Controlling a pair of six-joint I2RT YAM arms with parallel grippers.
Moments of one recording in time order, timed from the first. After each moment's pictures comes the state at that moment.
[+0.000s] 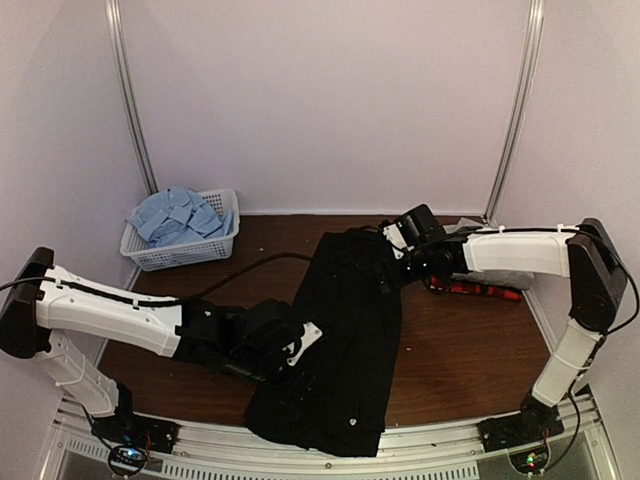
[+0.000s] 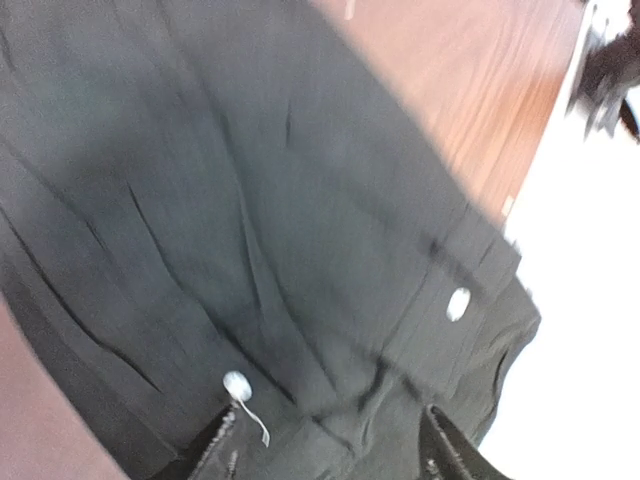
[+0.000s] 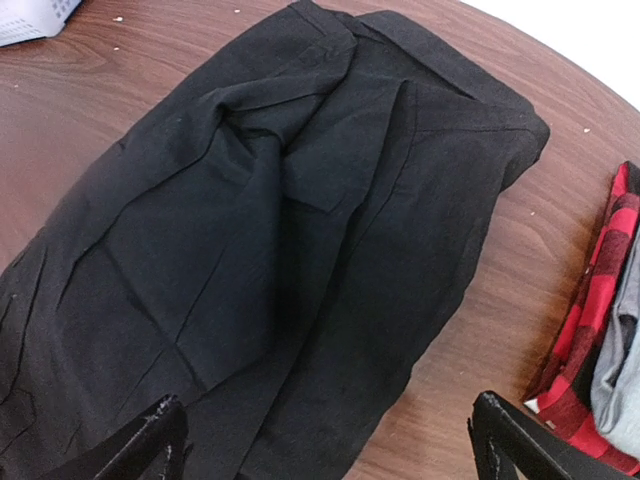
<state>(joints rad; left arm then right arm) -1.29 1.52 0.93 -0.38 0.02 -0.43 0.63 1.72 1.17 -0.31 0.15 0.13</state>
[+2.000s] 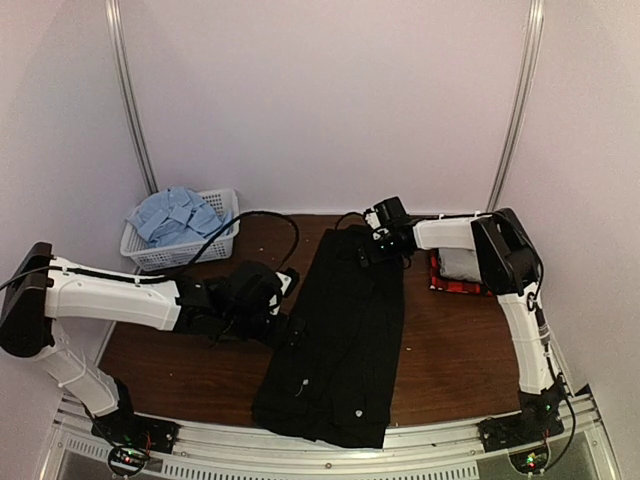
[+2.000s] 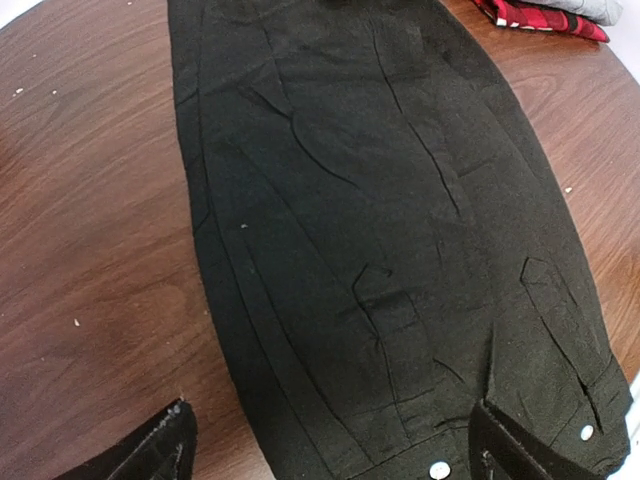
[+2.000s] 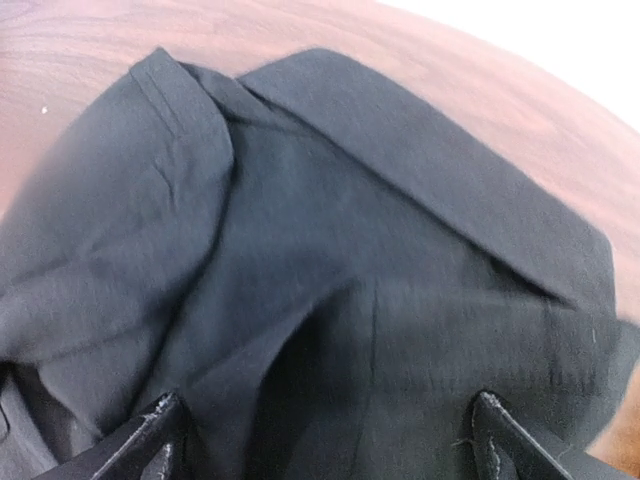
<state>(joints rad) -1.04 1.51 0.90 -0.24 -0.19 -0.44 0.47 2.35 1.75 -0.21 0.10 0.06</state>
